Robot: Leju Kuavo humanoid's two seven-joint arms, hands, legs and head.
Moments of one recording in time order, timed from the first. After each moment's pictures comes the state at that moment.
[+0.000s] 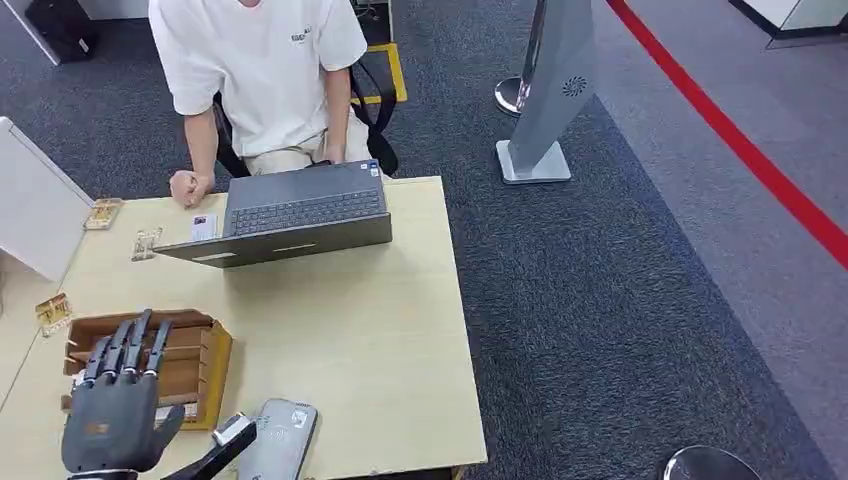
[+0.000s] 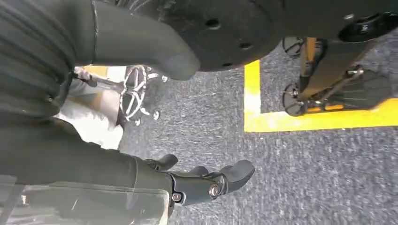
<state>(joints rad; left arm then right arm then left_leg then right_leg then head) 0.27 0.15 -0.10 -1.88 -1.55 -0.02 0.15 0.06 0.27 -0.84 -0.60 0.82 0.02 0.20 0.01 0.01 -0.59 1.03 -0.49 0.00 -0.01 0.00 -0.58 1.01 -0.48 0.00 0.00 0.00</state>
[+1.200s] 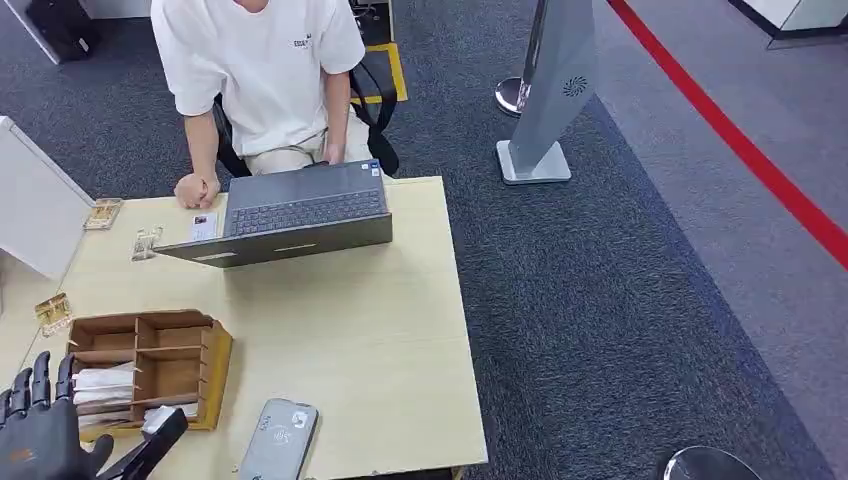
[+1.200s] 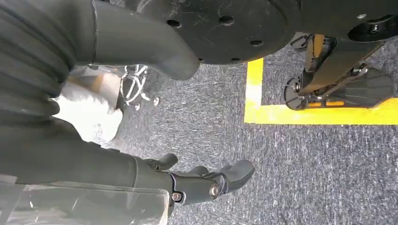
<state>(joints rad) 0.24 0.01 0.23 -1.71 -1.55 0.01 0.15 0.10 0.27 -0.77 -0.66 0.87 0.06 0.19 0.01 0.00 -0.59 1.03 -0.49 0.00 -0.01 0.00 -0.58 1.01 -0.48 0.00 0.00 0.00</state>
